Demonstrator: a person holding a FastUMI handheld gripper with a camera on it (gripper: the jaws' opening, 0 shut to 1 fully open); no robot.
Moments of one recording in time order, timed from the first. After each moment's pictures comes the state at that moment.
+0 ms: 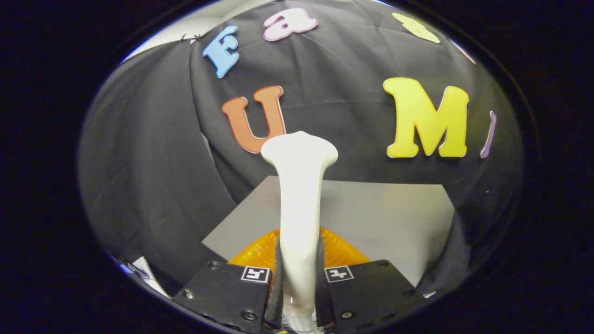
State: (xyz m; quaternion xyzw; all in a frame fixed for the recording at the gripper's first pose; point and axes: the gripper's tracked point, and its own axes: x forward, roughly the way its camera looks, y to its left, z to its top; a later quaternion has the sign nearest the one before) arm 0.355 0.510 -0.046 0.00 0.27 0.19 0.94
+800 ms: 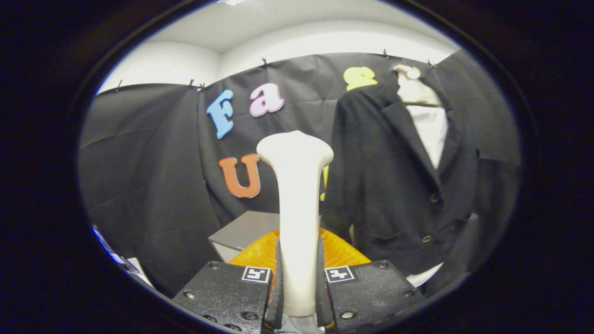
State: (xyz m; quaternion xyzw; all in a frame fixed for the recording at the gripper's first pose) arm 0.160 0.281 0.106 0.01 0.09 0.11 0.99
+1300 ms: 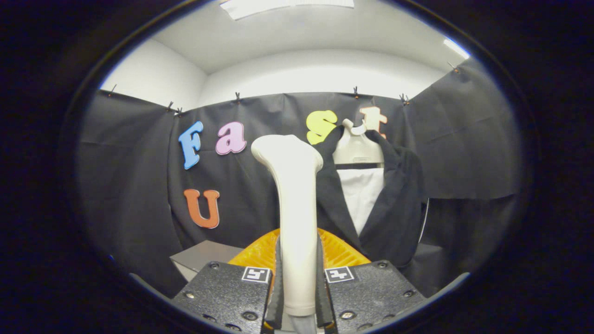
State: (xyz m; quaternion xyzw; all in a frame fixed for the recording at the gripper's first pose) arm 0.185 0.165 0.205 -0.02 -0.02 0.03 1.00
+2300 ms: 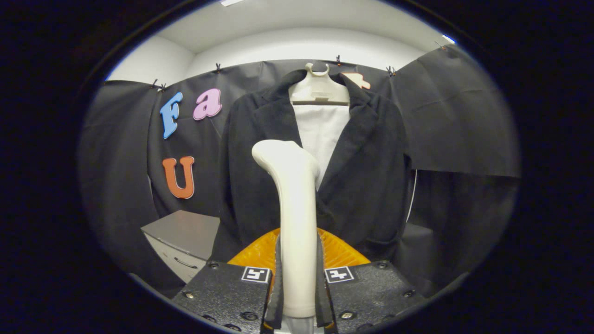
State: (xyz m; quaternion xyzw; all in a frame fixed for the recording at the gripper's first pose) arm 0.206 0.077 0.081 -0.02 0.07 0.00 1.00
